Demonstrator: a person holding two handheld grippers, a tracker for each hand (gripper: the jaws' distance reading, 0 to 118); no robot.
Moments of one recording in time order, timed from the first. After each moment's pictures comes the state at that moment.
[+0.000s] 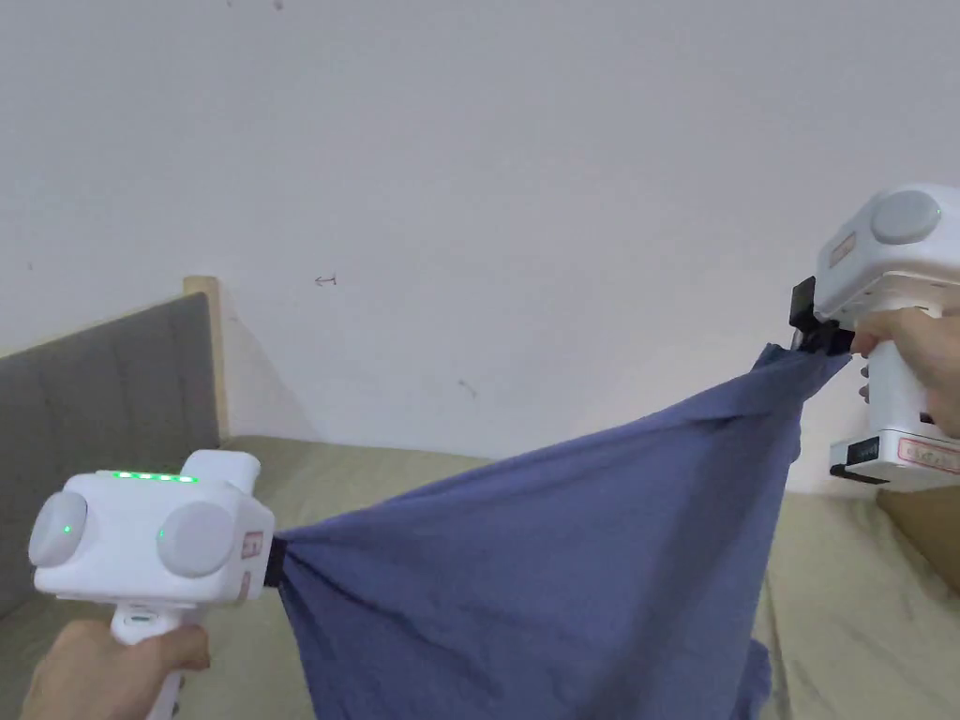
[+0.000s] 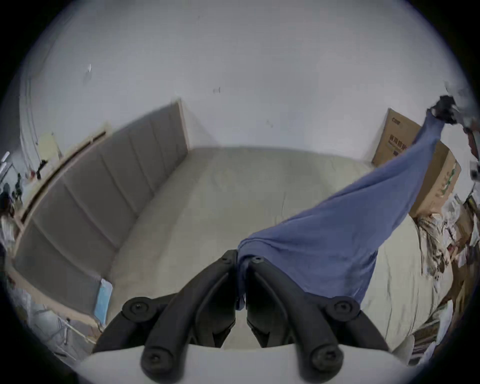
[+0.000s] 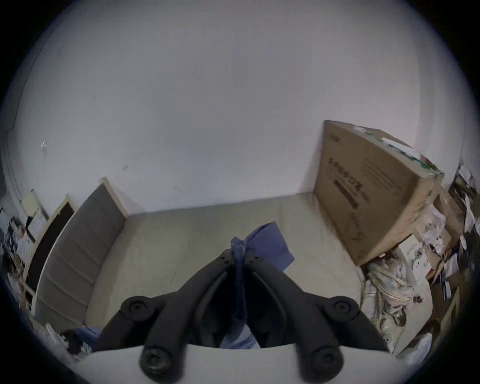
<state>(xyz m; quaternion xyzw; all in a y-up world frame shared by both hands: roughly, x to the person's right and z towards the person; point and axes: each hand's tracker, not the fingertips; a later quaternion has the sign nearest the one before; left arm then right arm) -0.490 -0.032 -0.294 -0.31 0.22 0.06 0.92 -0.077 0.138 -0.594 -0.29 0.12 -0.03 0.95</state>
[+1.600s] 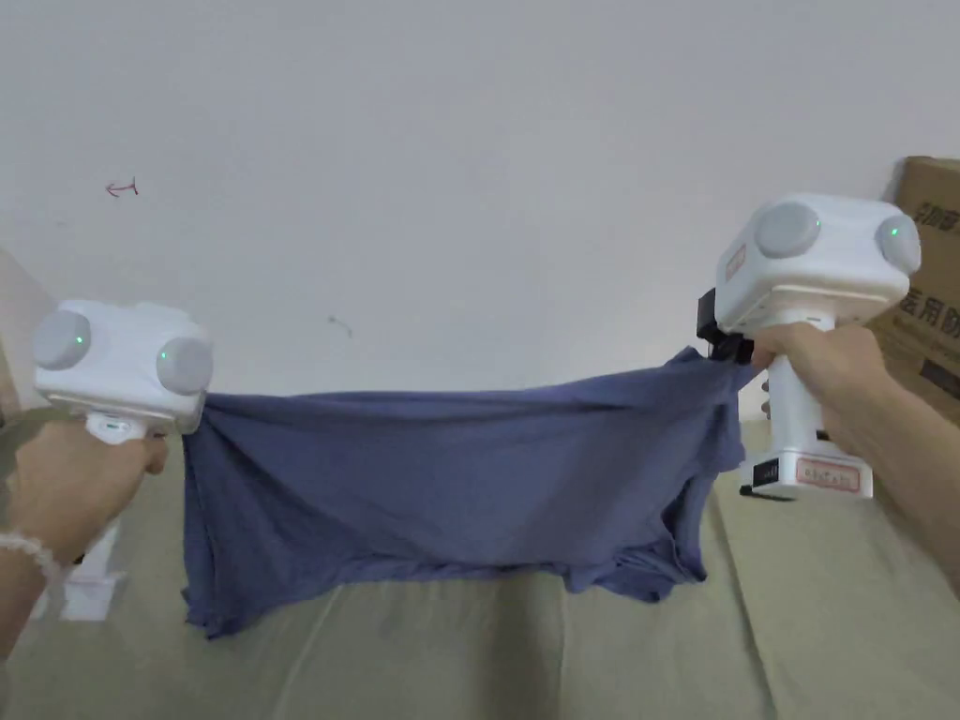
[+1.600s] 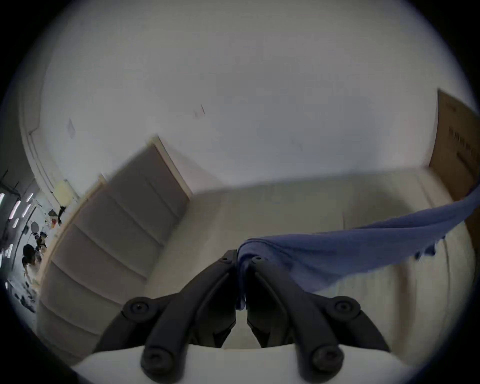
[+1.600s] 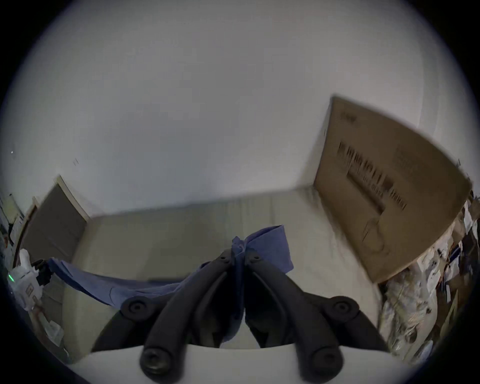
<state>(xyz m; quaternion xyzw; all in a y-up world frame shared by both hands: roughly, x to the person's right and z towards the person) -0.593 -0.141 -0.669 -0.38 0.29 -0.04 0.88 -0.150 -0.057 -0.830 -0.38 0.08 0.00 0.92</state>
